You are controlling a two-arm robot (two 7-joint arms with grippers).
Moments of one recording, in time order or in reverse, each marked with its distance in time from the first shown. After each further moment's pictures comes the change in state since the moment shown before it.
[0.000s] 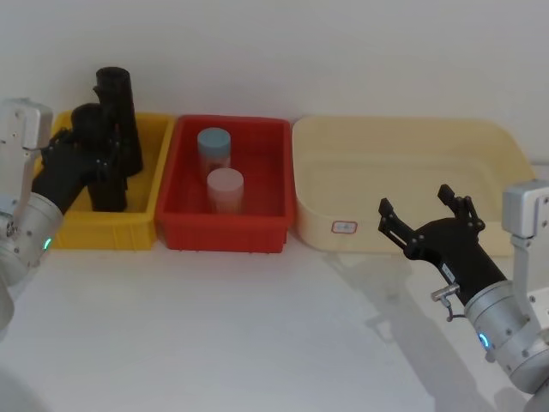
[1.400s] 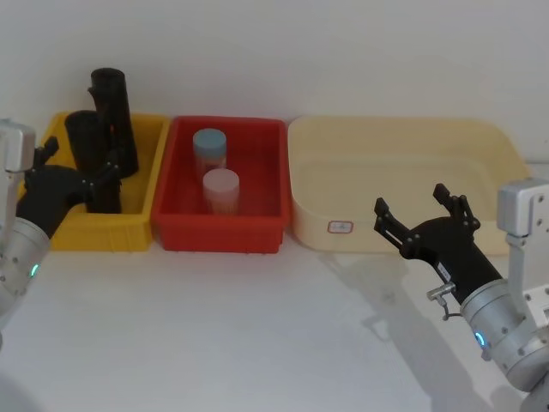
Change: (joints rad) left arm 0.132 0.047 -0.001 -0.180 -0.031 0.067 0.098; right arm 0.000 0.000 0.000 0.000 0.000 0.000 0.000
